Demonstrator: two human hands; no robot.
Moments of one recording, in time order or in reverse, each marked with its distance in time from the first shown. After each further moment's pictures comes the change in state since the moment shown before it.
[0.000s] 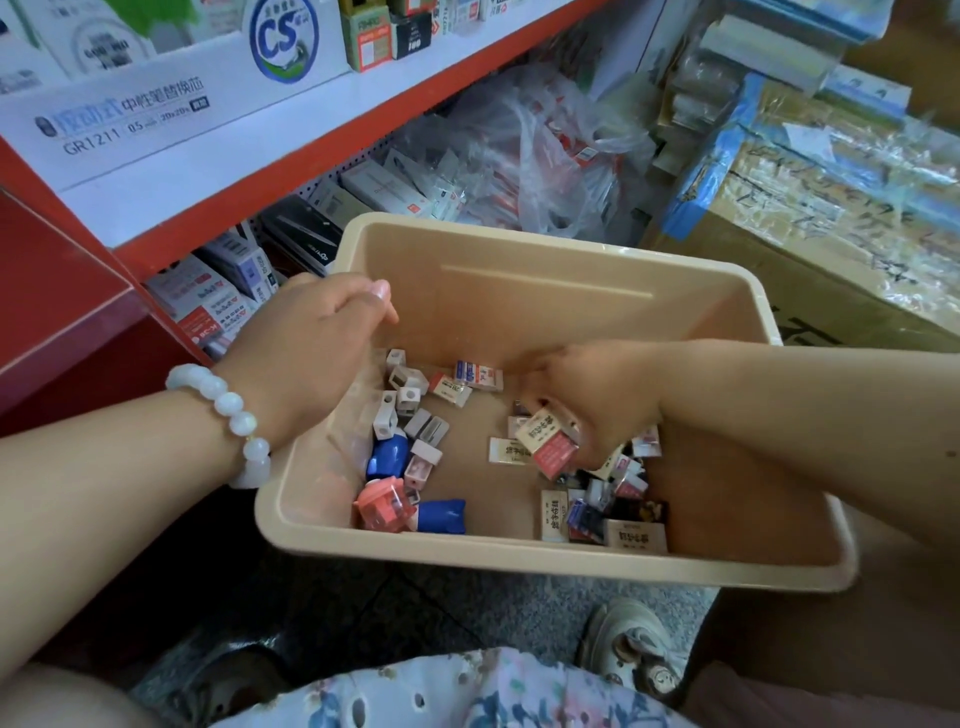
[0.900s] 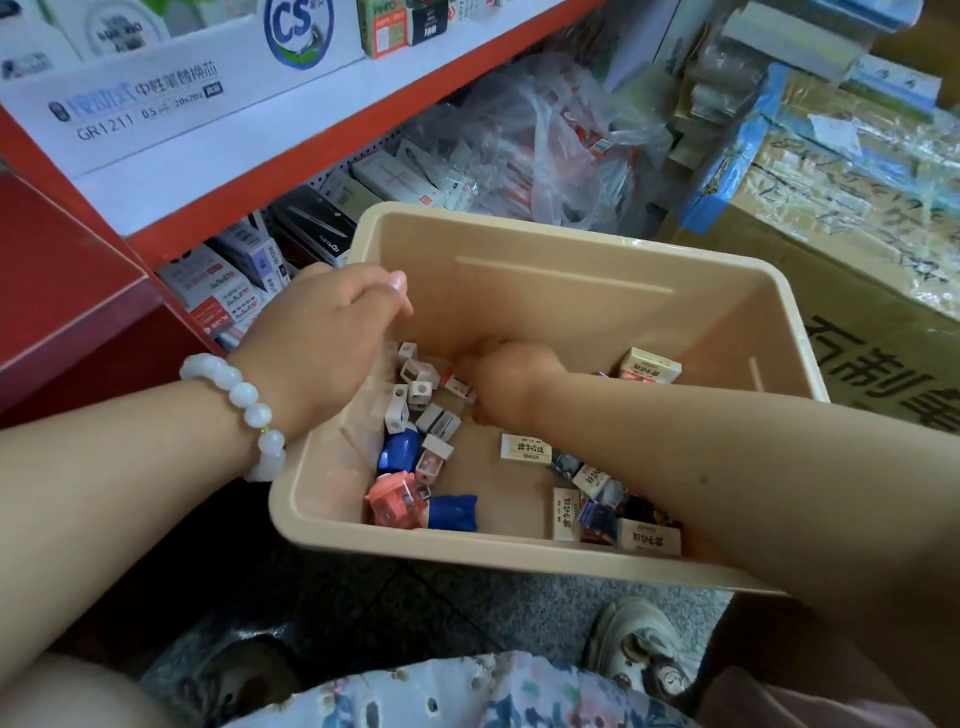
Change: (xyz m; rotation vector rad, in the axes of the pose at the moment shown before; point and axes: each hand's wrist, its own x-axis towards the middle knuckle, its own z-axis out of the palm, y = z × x) left_hand 0.002 -0.001 -0.001 0.006 0.002 0.017; right_hand 0.086 -0.039 0.016 -0.013 0.176 0.302
